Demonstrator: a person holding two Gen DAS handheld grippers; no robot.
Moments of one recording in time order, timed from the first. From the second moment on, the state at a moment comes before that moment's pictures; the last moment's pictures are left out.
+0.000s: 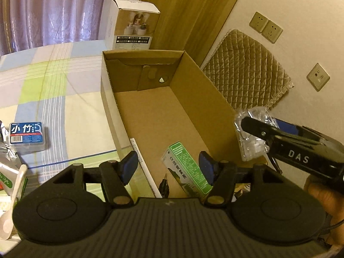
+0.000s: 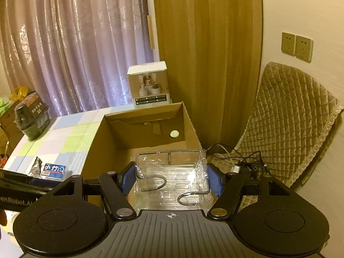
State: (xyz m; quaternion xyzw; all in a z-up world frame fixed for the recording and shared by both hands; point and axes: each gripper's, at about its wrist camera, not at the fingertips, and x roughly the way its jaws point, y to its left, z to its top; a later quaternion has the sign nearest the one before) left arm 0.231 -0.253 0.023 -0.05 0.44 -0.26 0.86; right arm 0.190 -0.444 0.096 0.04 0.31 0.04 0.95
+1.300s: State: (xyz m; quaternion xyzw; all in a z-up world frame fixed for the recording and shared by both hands) left arm 0.177 -0.195 0.039 -0.04 0.44 -0.22 0.87; right arm 0.134 -0.420 0.130 0.09 0.29 0.05 0.95
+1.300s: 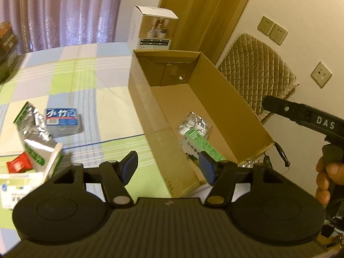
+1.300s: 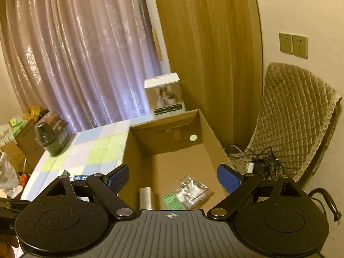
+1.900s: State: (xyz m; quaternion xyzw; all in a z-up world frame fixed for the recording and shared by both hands) left arm 0.104 -0.120 0.043 -0.02 0.43 -0.17 0.88; right arm 0.082 -0.369 0.146 0.13 0.29 0.09 0.94
